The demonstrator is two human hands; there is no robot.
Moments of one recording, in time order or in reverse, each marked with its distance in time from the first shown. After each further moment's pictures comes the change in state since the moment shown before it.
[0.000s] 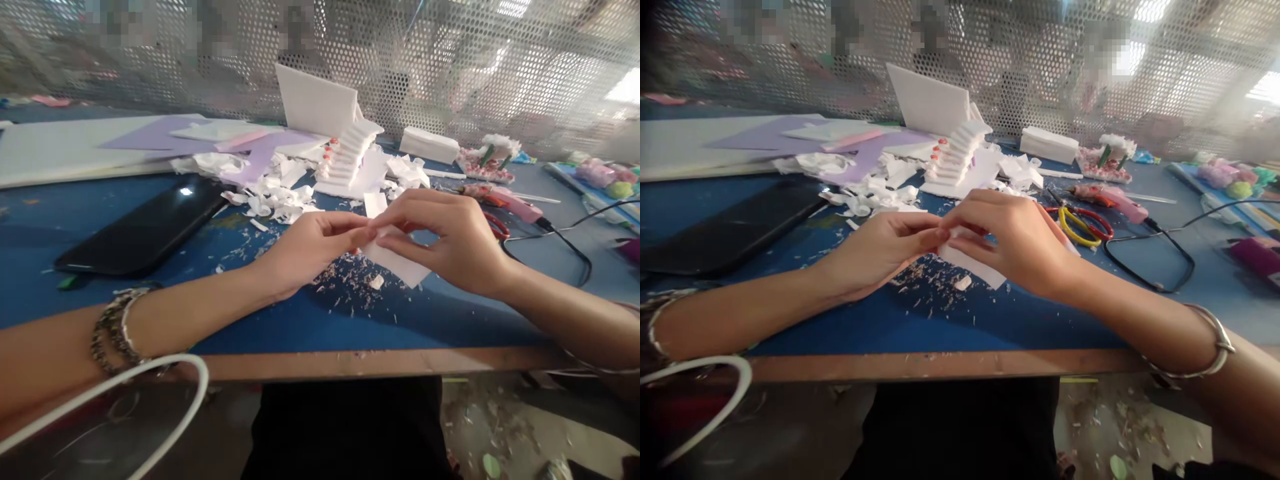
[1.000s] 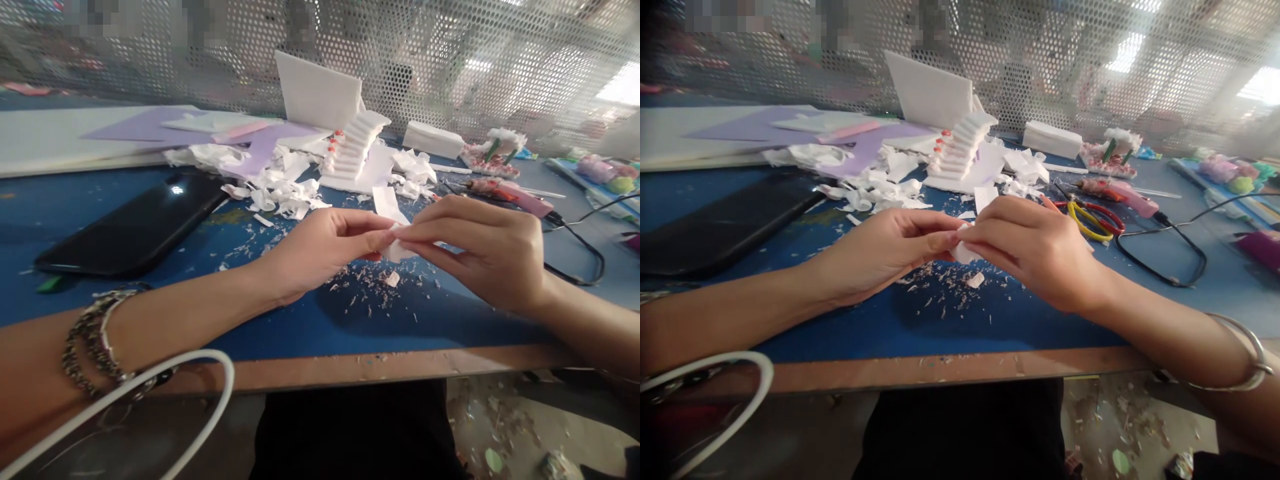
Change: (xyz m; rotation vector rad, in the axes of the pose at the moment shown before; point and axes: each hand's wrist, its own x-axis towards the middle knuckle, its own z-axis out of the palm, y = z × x) left_hand -0.005 0.002 -0.001 -0.126 -0.079 -0.096; right_hand -0.016 -0.007 0.008 -0.234 0.140 -0.214
